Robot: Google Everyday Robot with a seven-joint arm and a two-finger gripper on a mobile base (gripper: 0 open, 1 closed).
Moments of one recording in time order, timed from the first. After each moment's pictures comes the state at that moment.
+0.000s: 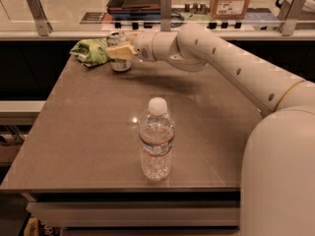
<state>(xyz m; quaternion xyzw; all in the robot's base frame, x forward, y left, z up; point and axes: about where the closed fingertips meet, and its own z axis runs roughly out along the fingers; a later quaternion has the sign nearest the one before) 0.770 0.114 0.890 -0.42 0.64 0.30 0.57</state>
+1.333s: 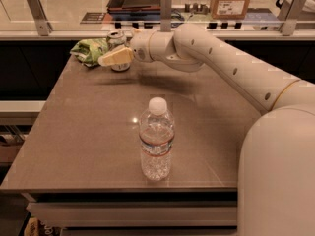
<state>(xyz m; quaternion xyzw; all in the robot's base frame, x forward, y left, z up) 0.767 0.127 0.889 -0.43 0.64 0.31 0.56</state>
